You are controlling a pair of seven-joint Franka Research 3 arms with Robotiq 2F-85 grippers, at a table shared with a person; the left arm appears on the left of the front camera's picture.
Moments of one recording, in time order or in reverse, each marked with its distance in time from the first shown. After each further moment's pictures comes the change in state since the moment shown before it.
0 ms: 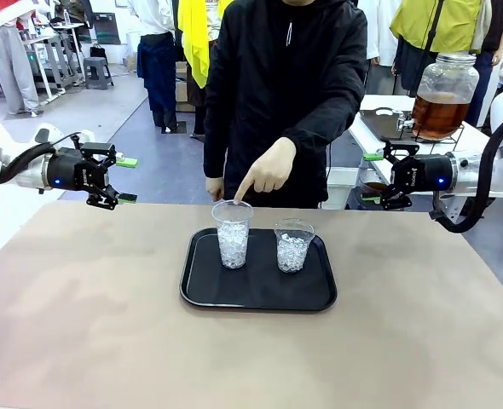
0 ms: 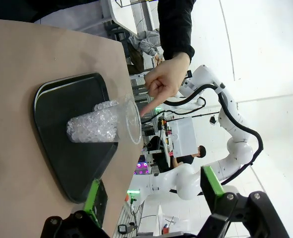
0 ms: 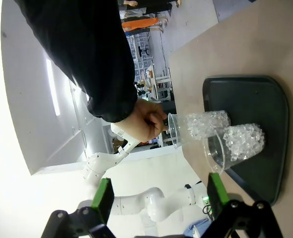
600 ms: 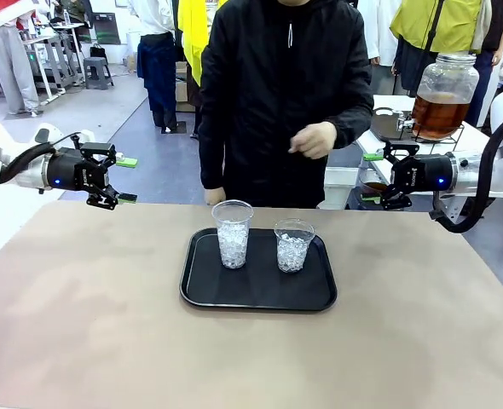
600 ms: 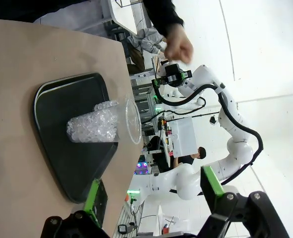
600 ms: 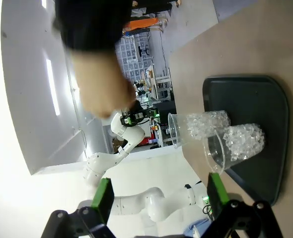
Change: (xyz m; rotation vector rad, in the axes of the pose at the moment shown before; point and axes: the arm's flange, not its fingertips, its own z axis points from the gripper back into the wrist) left arm 0.000 0.000 0.000 0.000 0.000 0.000; right arm 0.000 0.000 0.000 0.000 0.000 0.000
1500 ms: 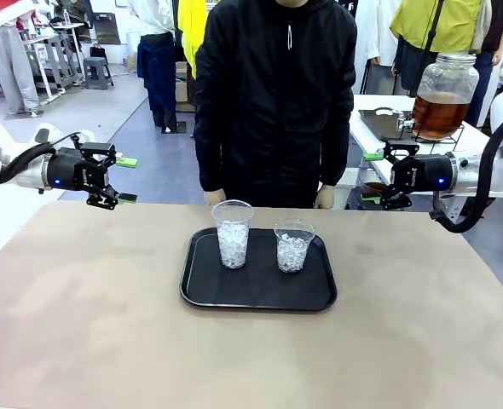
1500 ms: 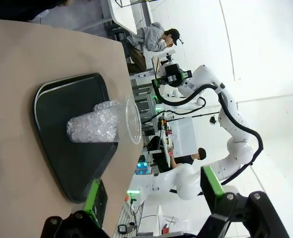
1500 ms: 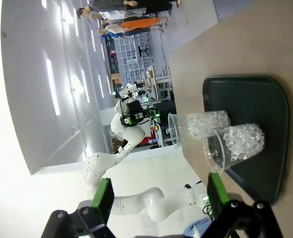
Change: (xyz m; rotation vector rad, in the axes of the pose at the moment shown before) left arm 0.000 0.000 0.000 0.000 0.000 0.000; right arm 0.000 0.000 0.000 0.000 0.000 0.000
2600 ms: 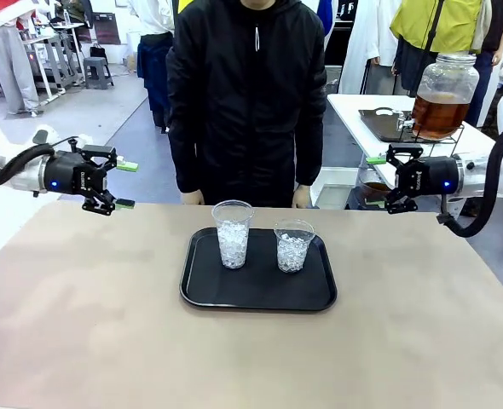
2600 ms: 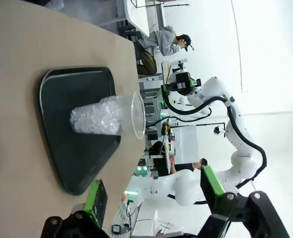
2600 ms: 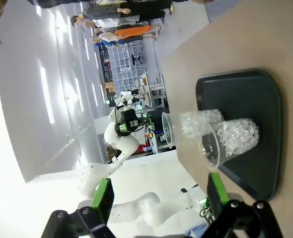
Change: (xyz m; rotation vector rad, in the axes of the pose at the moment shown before) left arm -0.018 -0.006 -0.002 0.049 -0.030 0.072; right arm -0.019 0.000 0.004 -0.034 -0.048 -0.009
